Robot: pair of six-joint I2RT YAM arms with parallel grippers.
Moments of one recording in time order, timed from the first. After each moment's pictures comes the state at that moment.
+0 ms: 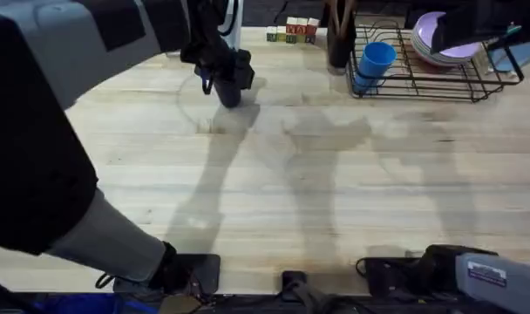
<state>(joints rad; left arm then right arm) -0.24 1.76 1.33 -0.67 0.11 0.03 -0.09 1.33 1.64 -1.28 -0.17 -0.13</state>
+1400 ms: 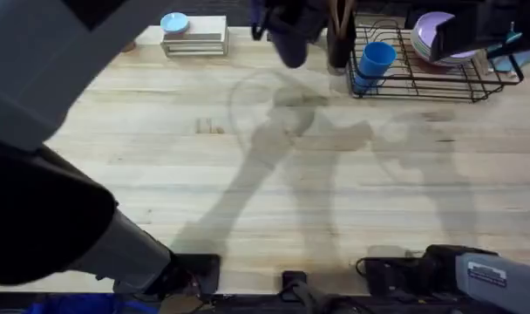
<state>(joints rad) -0.54 1.76 1.82 -0.95 0.08 0.09 -0.09 1.33 1.64 -1.33 -0.17 -0.13</state>
